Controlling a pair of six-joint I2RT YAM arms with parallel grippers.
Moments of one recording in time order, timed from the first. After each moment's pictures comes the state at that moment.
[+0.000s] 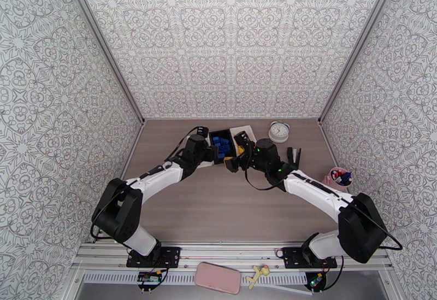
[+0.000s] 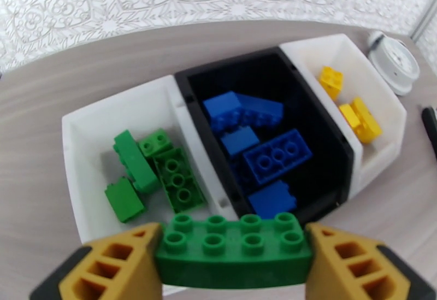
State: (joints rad) left arm -0.46 1.62 1.03 0.01 -0.15 -0.28; right arm 0.62 1.46 0.96 0.11 -0.22 0.02
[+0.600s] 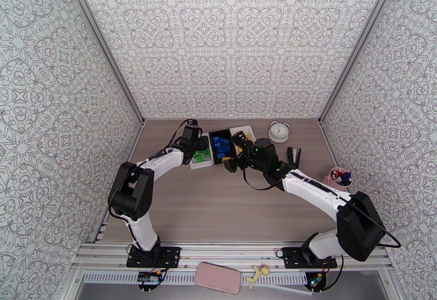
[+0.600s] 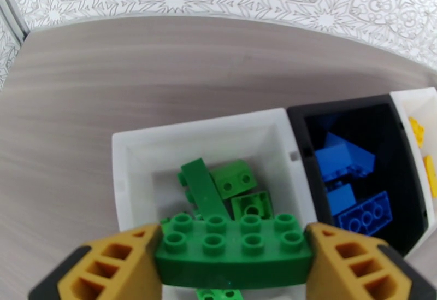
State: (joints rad) left arm -0.33 1.84 1.24 -0.08 -0.19 -0.34; right arm 0.63 1.46 0.97 0.12 -0.22 0.00
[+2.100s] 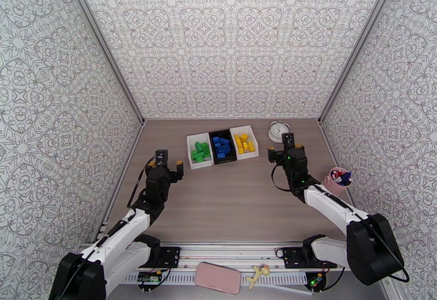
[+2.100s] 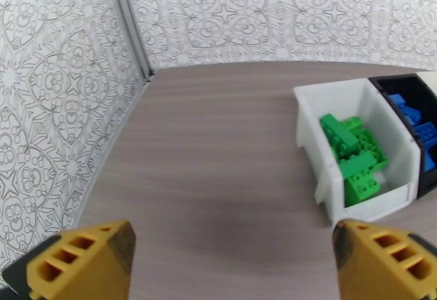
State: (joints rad) left arm -0.26 0.95 0.34 0.29 -0.43 -0.02; right arm 0.26 1.28 0.60 0.34 0.33 0.00
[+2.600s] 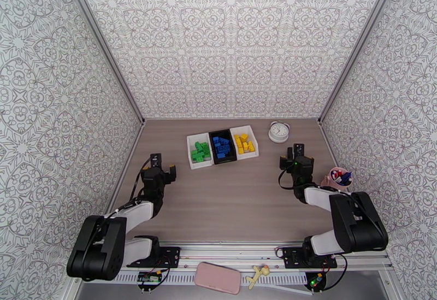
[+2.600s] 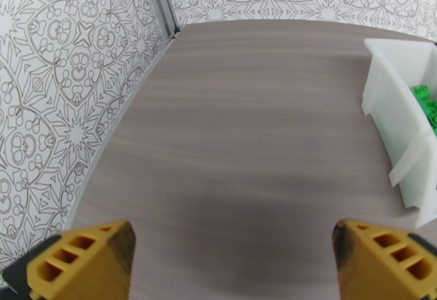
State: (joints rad) left arm -0.05 1.32 0.33 0.60 -0.28 0.01; right arm 0.07 1.48 0.47 0.64 0.25 0.01
